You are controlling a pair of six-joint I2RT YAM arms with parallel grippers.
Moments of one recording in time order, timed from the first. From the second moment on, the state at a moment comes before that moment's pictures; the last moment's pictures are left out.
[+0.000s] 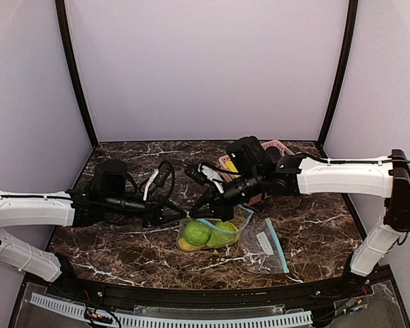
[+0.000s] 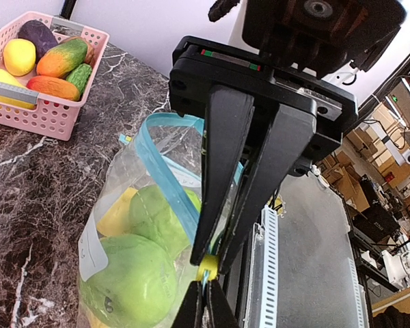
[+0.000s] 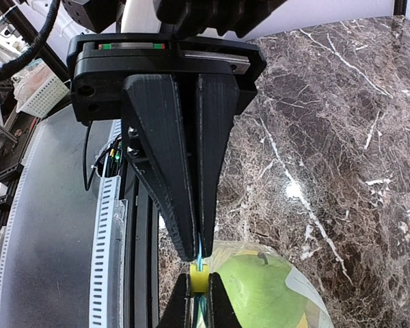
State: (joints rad) left arm -0.79 1.22 0.64 0.21 0.69 -0.35; right arm 0.99 1.64 1.24 -0.26 -0.64 -0.04
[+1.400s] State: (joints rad) left arm -0.86 1.31 0.77 0.11 0.72 -0.25; right arm 0.97 1.57 1.21 -0.37 -0.62 -0.04
